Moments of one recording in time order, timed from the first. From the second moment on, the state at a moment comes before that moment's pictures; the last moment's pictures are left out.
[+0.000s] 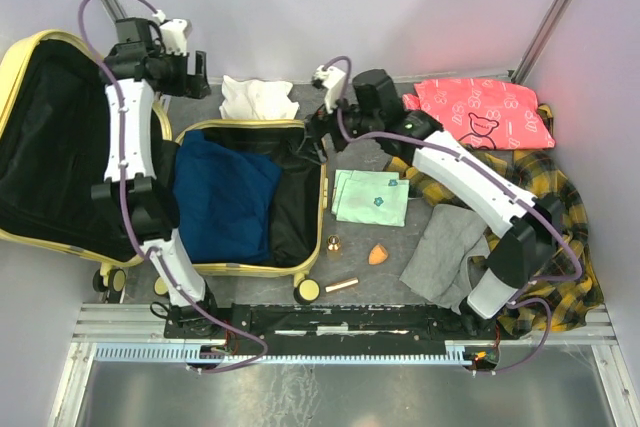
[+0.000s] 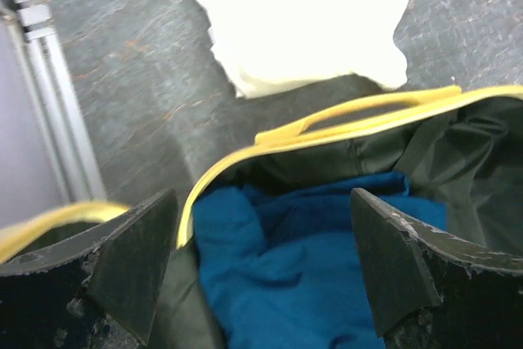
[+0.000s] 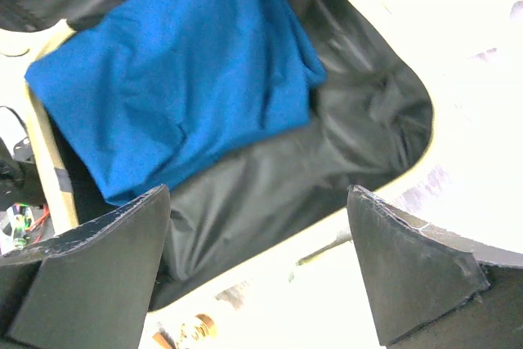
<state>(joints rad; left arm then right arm) 0.18 1.87 2.11 -1.00 0.34 0.30 0.73 1.69 1.66 -0.41 -0.41 0.02</state>
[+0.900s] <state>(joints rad) -0.10 2.59 2.44 -0.69 0.13 0.06 0.33 1.63 1.52 -0.47 -0.35 0.11</state>
